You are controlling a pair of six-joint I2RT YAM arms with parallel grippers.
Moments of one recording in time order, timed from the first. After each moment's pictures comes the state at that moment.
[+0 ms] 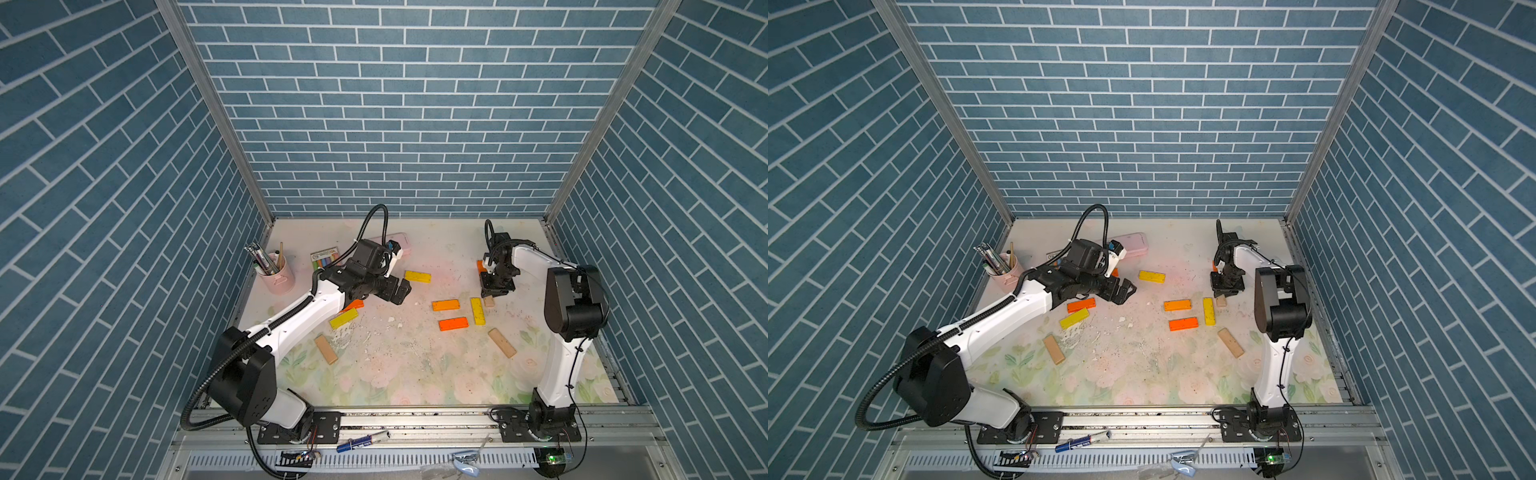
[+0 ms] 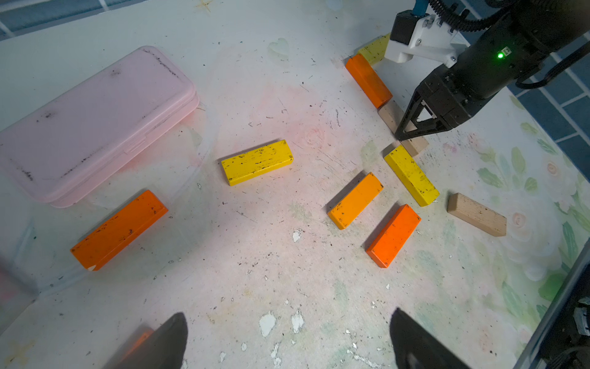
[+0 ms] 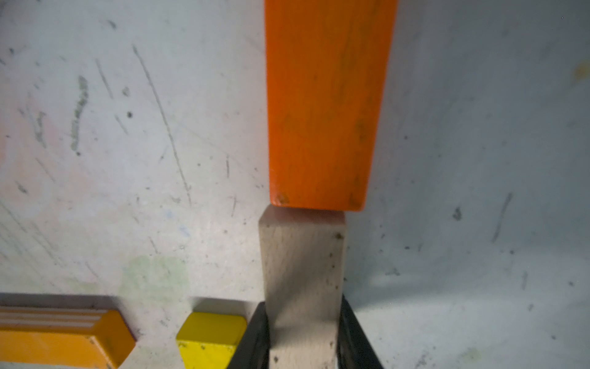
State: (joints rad) left arm -0.57 1.48 1.15 -0.49 0.19 -0.09; right arm 0.19 2.02 1.44 -0.92 -0.11 0.07
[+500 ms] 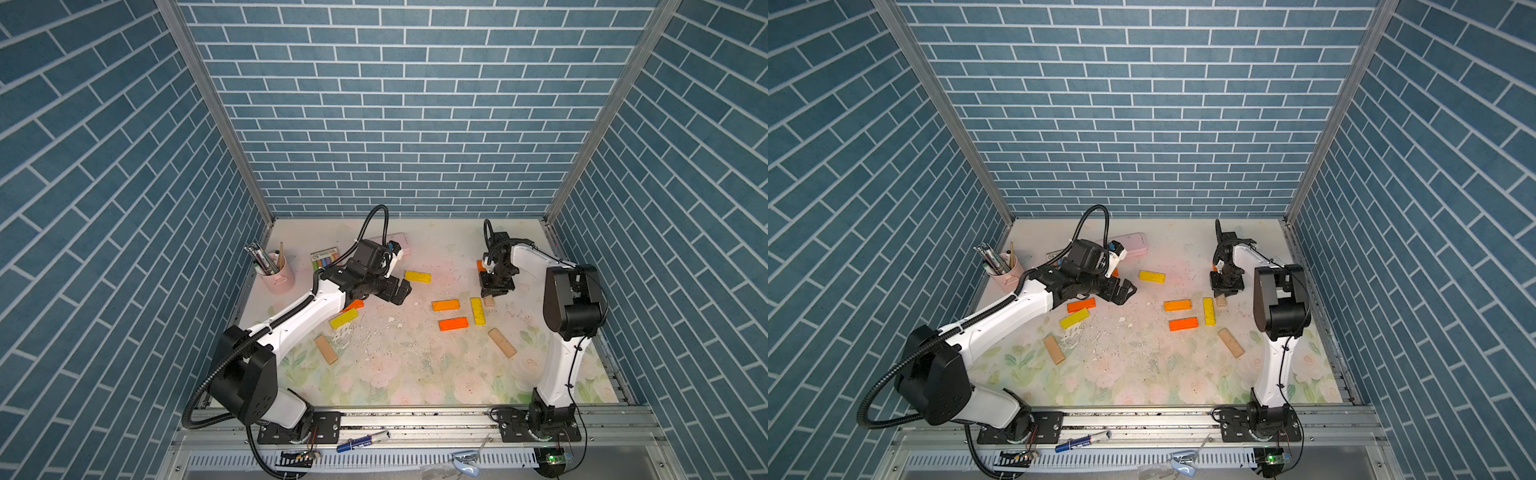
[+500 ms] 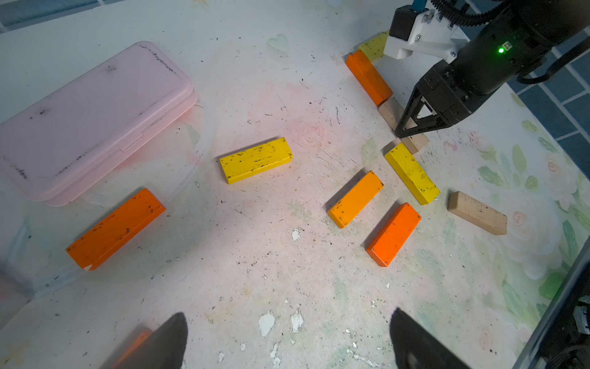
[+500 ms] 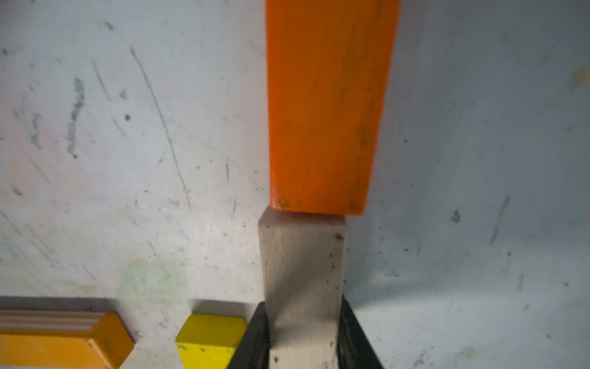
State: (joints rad) left arm -0.57 1.48 1.15 -0.49 0.20 -0.09; right arm 0.19 2.03 1.46 -0.94 -0.09 0.07
